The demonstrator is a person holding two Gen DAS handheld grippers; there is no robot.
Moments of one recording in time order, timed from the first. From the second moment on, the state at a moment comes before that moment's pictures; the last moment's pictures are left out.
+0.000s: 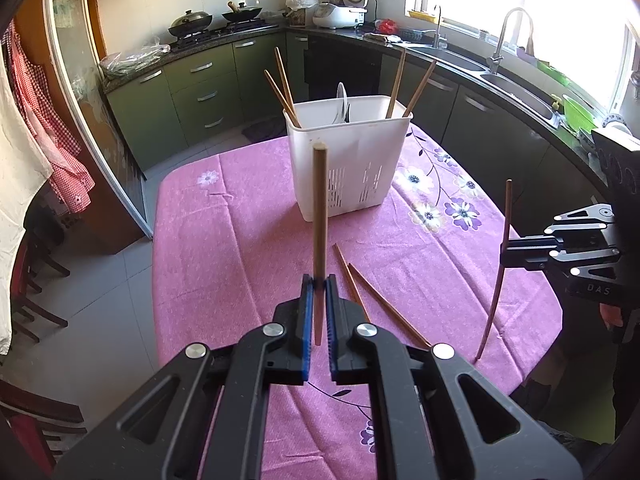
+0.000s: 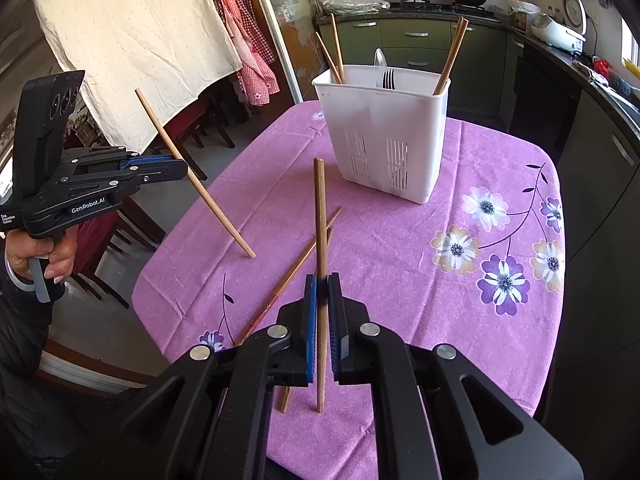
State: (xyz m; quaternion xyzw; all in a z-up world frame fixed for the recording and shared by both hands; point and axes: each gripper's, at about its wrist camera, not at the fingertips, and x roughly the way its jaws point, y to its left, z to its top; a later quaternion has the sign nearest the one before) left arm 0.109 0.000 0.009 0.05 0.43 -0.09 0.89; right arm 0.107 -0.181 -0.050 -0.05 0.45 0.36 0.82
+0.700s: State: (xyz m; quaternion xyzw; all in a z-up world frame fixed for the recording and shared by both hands) left arm 0.146 -0.030 0.120 0.06 0.34 -0.11 0.93; right arm 0.150 -0.190 0.078 -0.02 0.33 0.37 0.87
